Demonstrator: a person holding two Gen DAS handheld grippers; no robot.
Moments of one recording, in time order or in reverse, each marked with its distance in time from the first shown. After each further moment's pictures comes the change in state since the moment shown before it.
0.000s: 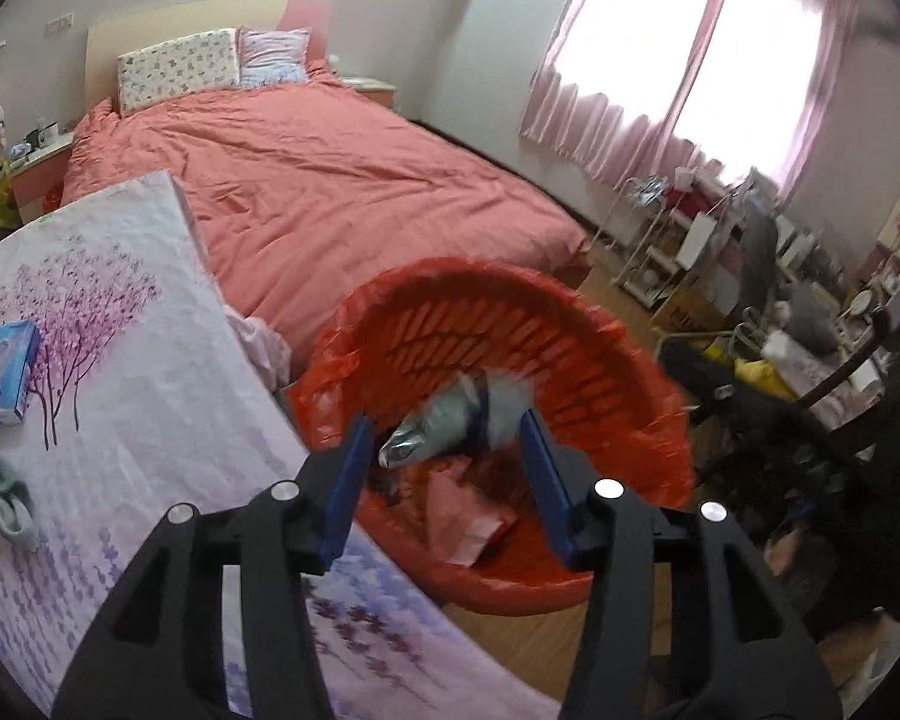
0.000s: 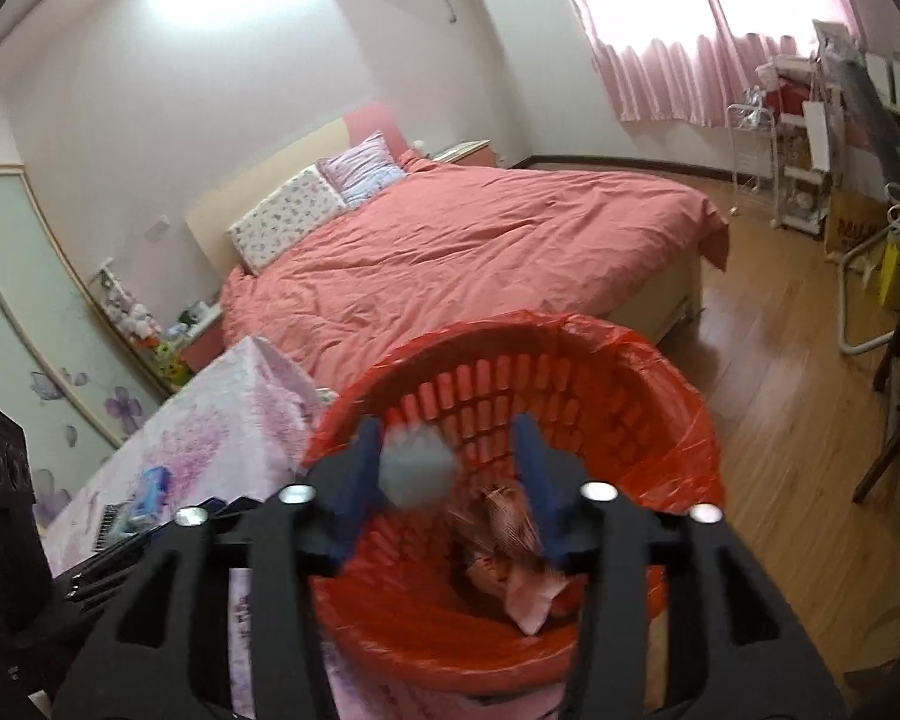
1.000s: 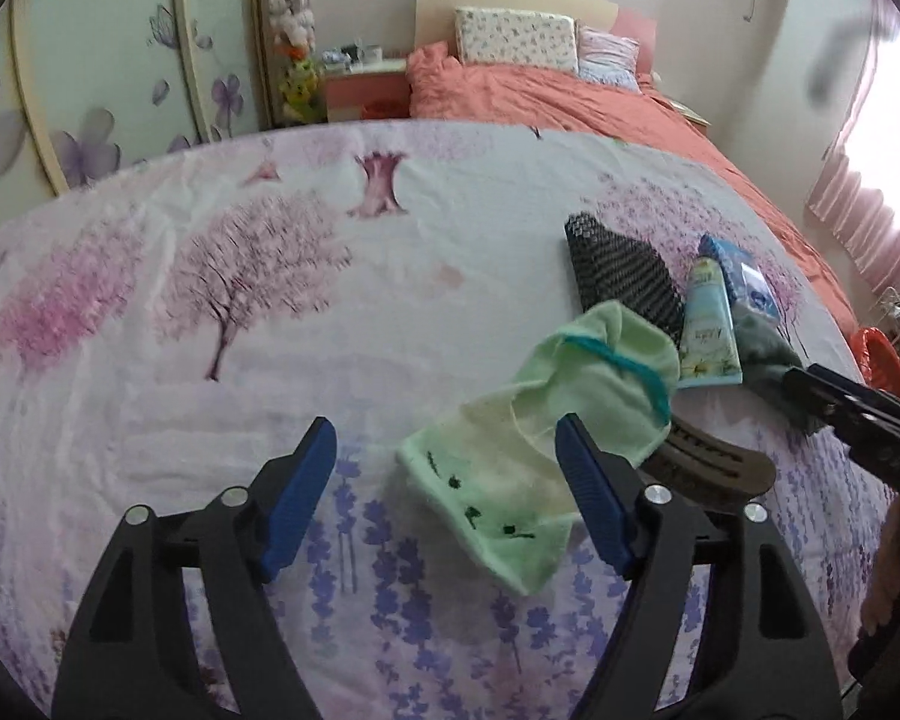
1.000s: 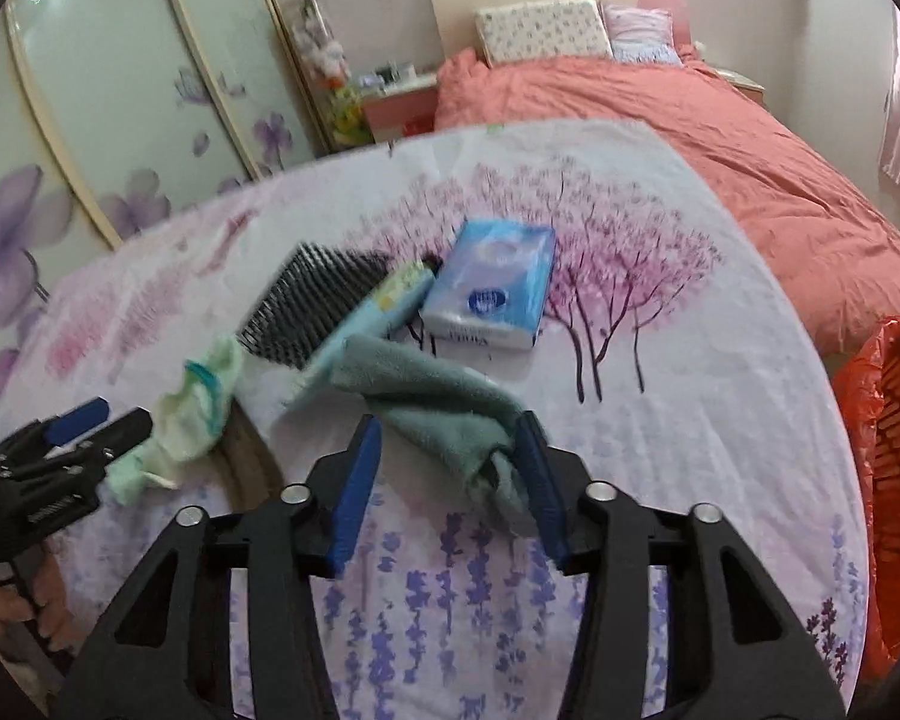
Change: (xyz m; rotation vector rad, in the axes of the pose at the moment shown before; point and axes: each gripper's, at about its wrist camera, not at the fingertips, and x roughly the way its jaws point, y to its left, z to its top) left arm -0.191 0.325 -0.110 -0.371 0.009 0.545; right arm 0.079 0.295 -0.120 -0.538 0.417 0.286
